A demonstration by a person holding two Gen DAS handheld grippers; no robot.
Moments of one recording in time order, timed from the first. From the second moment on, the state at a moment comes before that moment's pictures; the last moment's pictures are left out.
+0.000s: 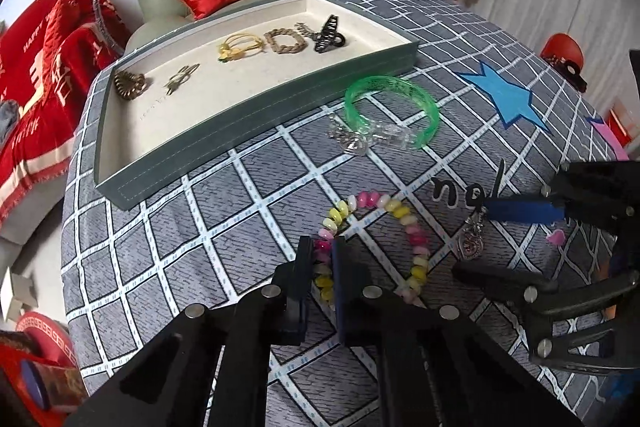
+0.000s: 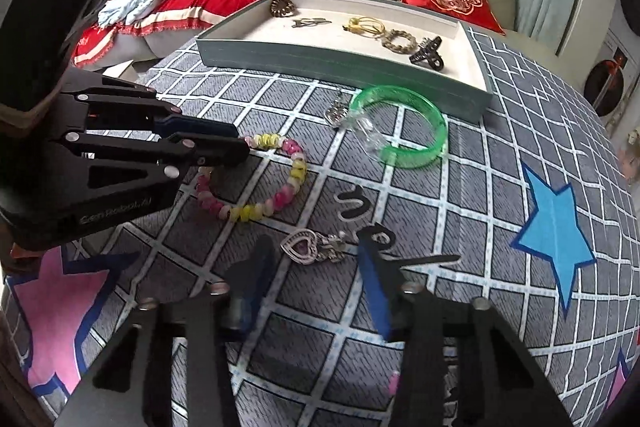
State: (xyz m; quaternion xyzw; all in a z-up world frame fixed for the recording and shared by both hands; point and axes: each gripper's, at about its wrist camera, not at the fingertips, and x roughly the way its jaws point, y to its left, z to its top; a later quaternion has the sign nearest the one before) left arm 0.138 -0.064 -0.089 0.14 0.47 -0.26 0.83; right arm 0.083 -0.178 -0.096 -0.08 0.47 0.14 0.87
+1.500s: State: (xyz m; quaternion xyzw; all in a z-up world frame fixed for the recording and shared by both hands) left arm 0.130 -0.026 -0.060 0.09 0.44 -0.20 0.87; right arm 0.095 -0.226 -0.053 0.09 0.45 0.09 0.88
